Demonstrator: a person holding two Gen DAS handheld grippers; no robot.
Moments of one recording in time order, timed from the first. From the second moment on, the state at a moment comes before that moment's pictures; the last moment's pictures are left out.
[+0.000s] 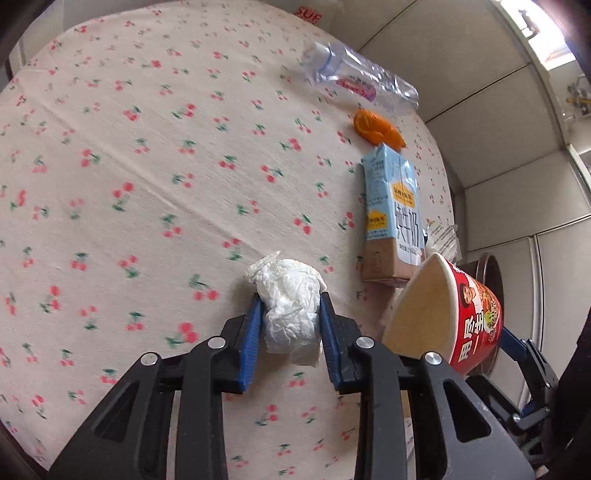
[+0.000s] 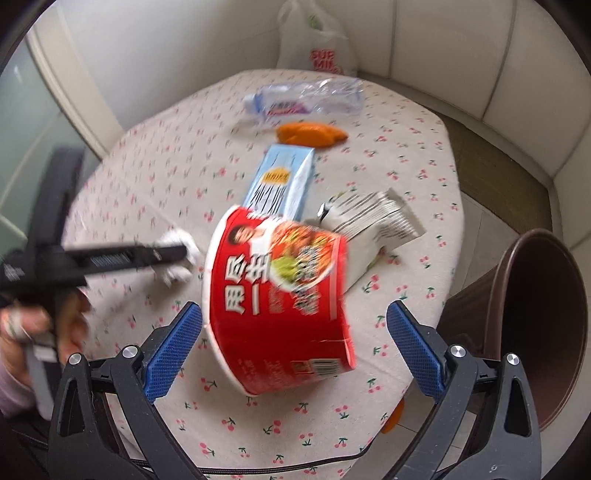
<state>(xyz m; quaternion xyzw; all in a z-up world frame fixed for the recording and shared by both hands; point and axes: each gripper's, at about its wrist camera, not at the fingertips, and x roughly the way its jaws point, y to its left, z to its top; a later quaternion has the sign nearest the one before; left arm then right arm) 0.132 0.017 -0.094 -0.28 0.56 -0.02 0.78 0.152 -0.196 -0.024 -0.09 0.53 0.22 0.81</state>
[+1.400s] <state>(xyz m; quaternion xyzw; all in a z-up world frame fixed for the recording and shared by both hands) 0.110 0.061 -0.050 -0.25 0.51 -0.03 0.83 0.157 -0.163 0.003 -0.07 0.48 0.20 0.85</state>
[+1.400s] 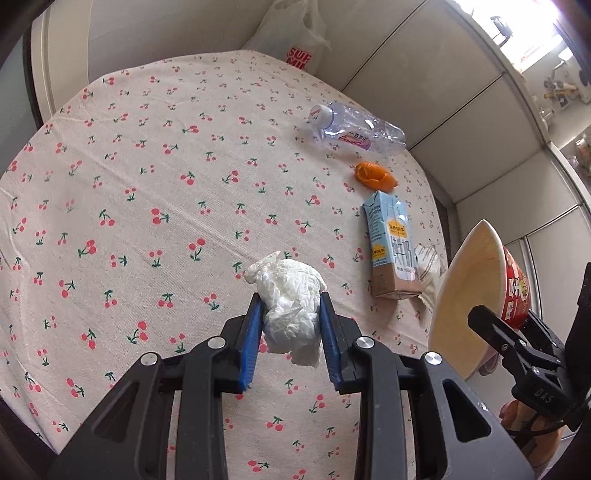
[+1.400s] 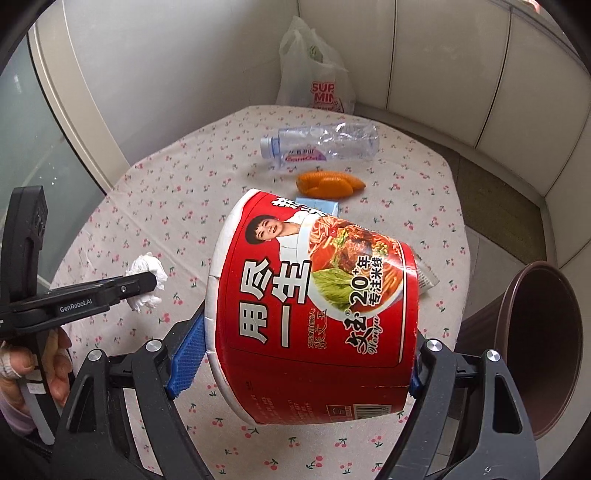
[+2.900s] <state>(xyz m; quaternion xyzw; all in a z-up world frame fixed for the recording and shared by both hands) 0.180 -0.175 0.031 -0.13 0.46 -0.18 0.86 0.159 -0.431 0.041 0.17 0.33 -0.14 0.92</state>
